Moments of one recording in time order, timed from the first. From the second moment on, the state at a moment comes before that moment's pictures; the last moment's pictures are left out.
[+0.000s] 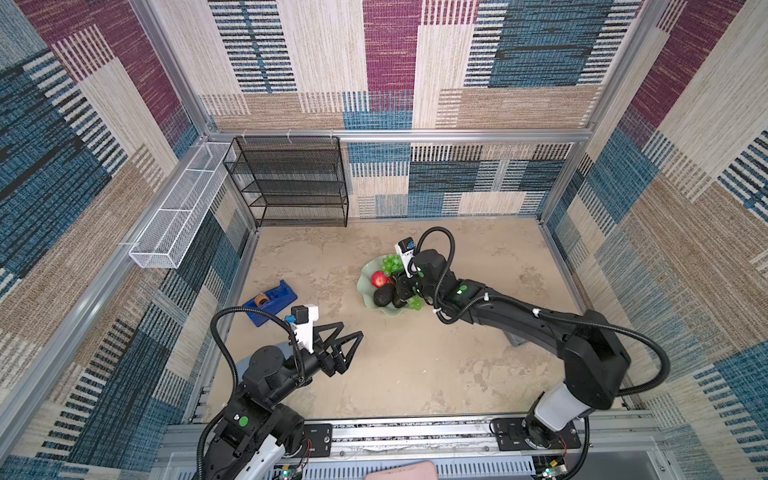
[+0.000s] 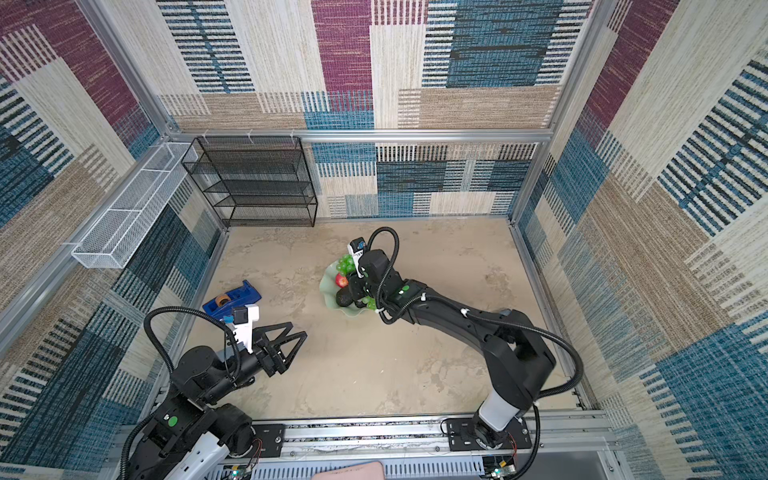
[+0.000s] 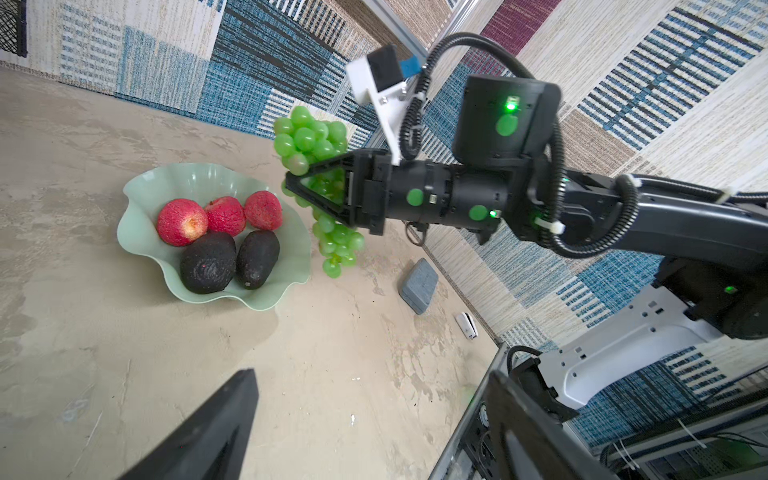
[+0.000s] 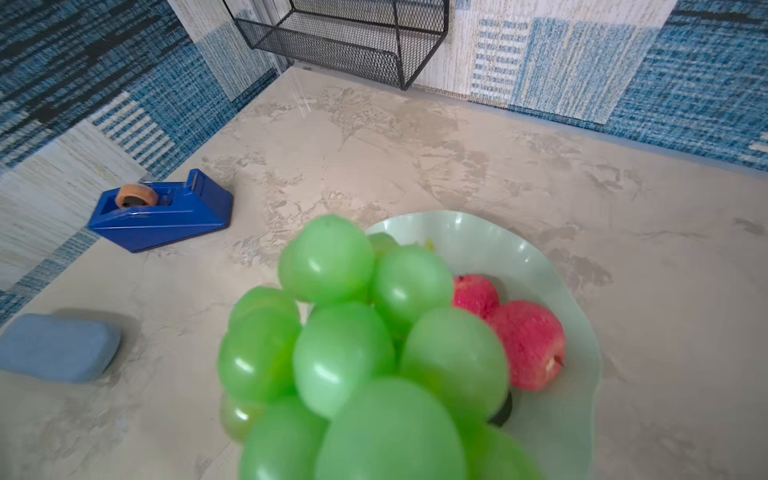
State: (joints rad) left arm -0.51 0.23 0.42 -0.28 0.32 -0.57; right arm 0.77 1.69 1.22 -0.08 0.09 0.22
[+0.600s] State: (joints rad) left arm -0.51 0.22 0.42 -0.31 0.28 -0.57; right arm 0.75 2.02 1.39 -0.04 0.12 0.20
